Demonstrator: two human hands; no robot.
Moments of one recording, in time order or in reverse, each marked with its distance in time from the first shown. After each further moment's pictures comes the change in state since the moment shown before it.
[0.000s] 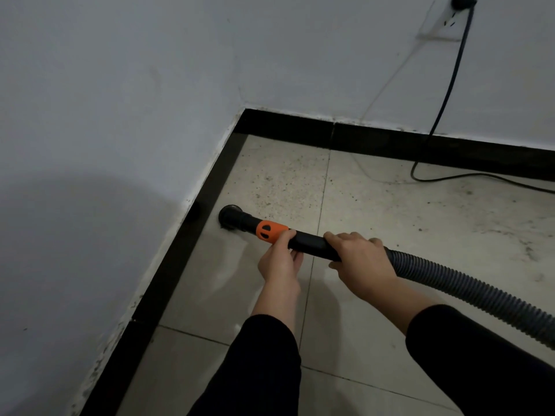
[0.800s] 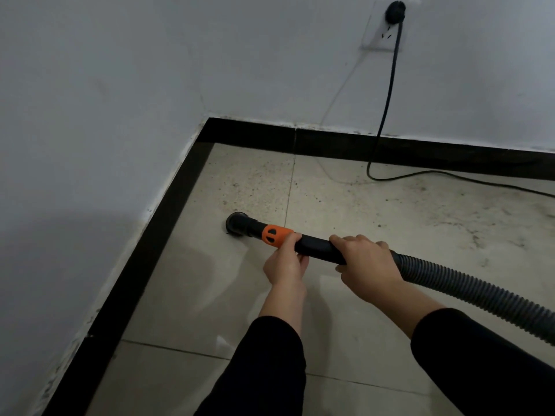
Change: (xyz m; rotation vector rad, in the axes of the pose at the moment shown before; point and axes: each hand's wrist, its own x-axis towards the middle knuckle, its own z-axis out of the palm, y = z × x) left_hand -0.027 -0.055 0.041 0.073 -0.043 -0.031; right_hand -0.041 0.055 -0.022 -0.027 -0.016 0.144
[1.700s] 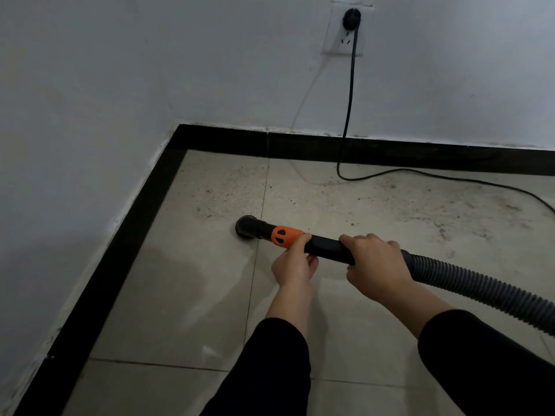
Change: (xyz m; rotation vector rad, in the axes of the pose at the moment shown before) left_hand -0.017 -0.044 0.033 0.121 -0.083 -0.044; right_hand -0.021 0.051 -0.011 0.008 0.023 0.113
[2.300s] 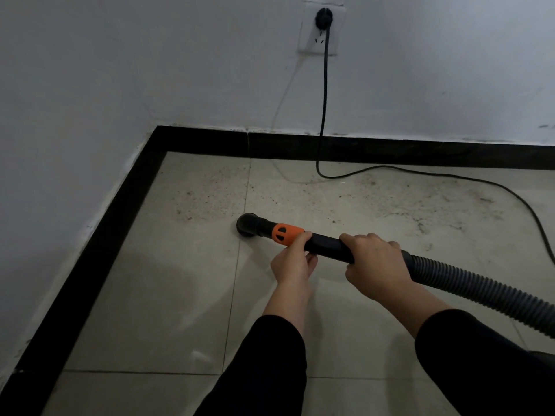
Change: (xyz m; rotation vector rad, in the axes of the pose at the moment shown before) left_hand -0.005 -0.022 0.022 0.074 -0.057 -0.024; right_hand -0.014 0.031 0.000 -0.003 -0.010 0.085
